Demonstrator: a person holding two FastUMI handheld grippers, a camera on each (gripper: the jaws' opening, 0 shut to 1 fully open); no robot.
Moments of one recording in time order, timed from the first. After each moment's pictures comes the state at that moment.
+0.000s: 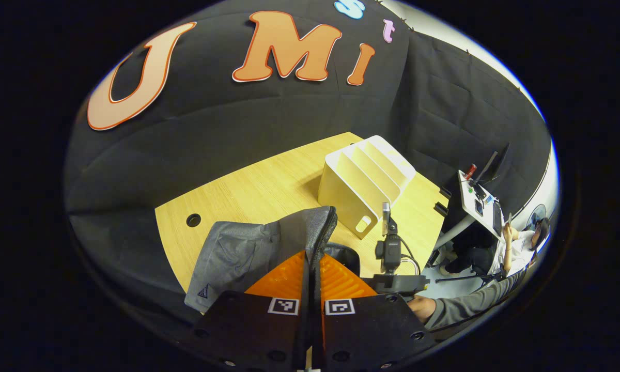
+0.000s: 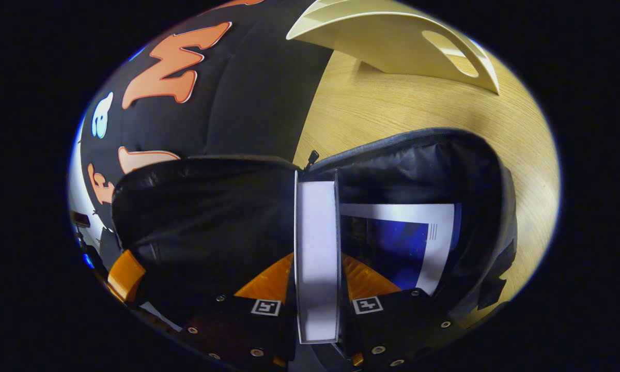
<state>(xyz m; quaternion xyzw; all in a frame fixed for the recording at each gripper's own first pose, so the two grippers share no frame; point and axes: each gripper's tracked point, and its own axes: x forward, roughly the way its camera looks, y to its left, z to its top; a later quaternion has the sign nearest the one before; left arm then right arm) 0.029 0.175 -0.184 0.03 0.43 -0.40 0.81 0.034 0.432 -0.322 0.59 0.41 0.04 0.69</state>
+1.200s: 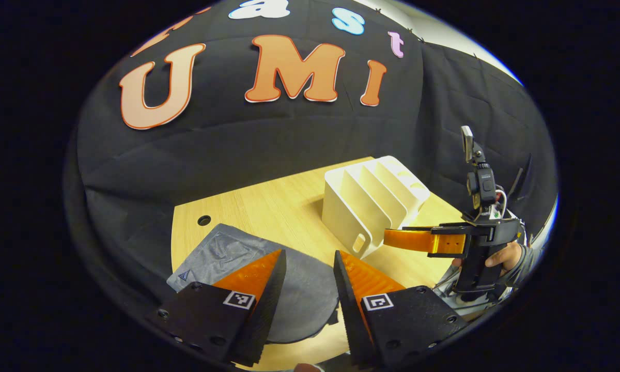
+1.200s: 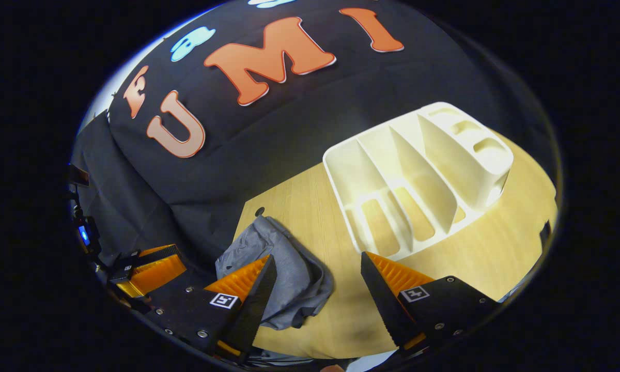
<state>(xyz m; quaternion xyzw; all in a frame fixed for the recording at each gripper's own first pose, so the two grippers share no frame) -0.023 0.097 -0.169 0.00 0.35 -0.27 0.89 0.003 0.165 -0.226 0.24 0.36 0.06 0.90</state>
